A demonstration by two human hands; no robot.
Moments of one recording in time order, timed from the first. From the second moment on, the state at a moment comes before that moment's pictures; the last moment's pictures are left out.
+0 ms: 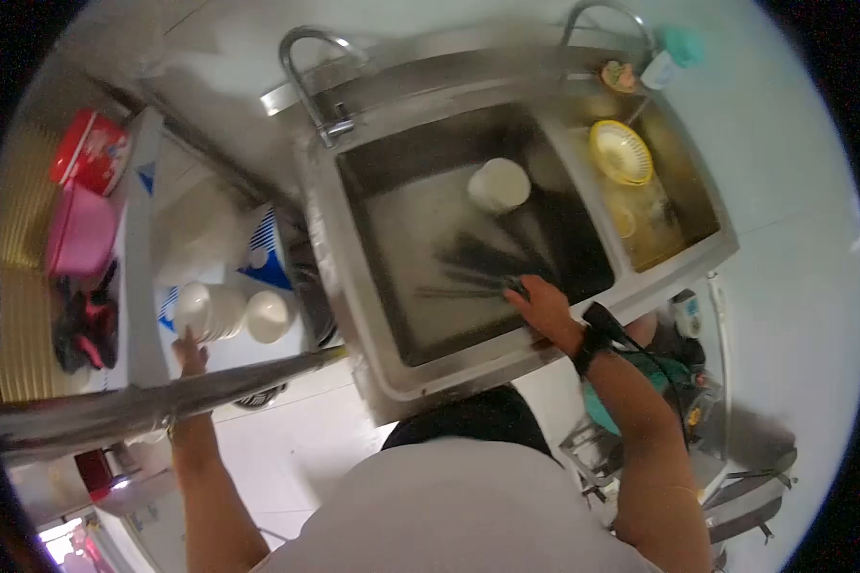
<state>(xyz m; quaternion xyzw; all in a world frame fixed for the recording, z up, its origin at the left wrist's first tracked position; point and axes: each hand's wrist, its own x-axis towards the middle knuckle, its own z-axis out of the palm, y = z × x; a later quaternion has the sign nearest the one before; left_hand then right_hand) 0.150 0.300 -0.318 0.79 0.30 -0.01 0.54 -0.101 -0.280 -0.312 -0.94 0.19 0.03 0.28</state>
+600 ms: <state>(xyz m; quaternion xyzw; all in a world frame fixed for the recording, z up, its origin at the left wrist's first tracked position) -0.090 0.229 -0.323 0.60 0.50 0.00 0.62 0.061 -0.418 -0.512 -0.53 0.45 0.12 0.71</state>
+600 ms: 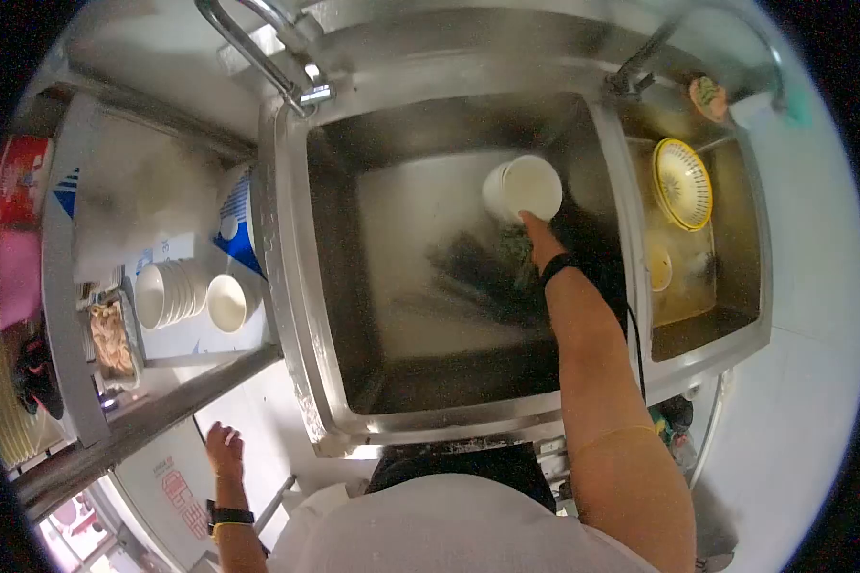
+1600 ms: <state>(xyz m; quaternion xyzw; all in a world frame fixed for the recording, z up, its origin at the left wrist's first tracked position) -0.013 -0.138 -0.309 0.50 0.26 -0.32 0.76 0.005 -0.306 -0.324 -0.58 0.18 0.28 0.75</state>
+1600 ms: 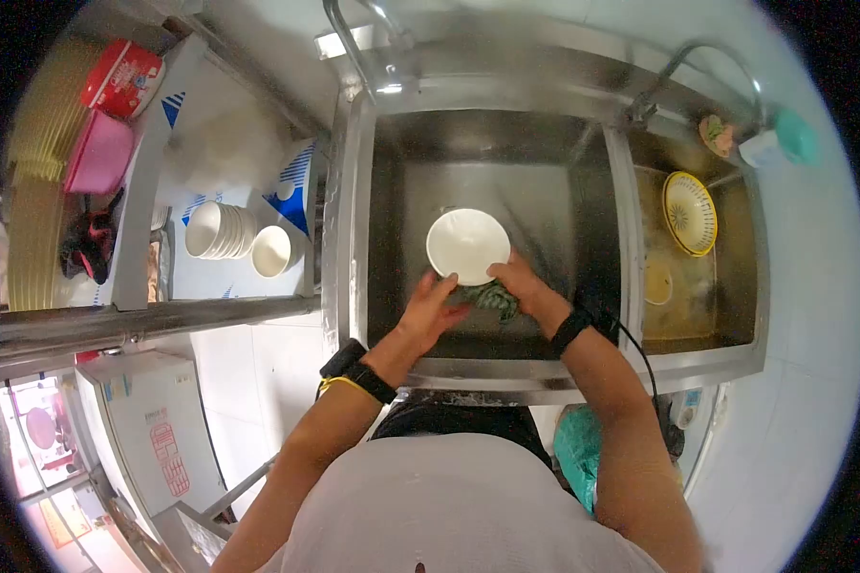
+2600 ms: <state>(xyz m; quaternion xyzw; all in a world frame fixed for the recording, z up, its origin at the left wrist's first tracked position) 0.010 -0.137 -0.319 0.55 0.15 -0.41 0.72 0.009 -0.300 -0.323 -0.84 -0.27 0.37 0.31</state>
